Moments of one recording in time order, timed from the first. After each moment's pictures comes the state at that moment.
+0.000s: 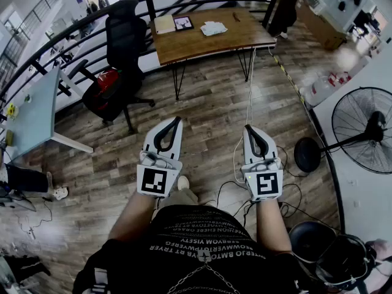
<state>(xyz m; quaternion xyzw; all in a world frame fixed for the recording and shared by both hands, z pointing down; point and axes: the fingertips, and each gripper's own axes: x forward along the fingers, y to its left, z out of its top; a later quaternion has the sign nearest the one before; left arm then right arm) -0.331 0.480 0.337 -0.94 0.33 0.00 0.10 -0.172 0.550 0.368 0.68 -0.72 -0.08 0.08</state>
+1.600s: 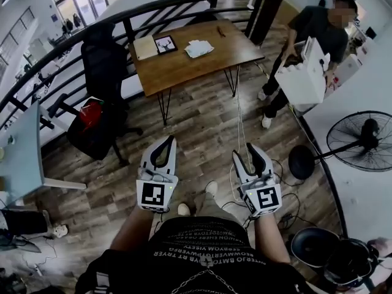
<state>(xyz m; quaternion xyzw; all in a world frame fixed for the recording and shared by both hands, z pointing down) -0.302 0.304 0.382 -0.95 0.30 -0.03 0.06 -0.144 0.417 0.401 0.70 -0.71 0.00 0.07</state>
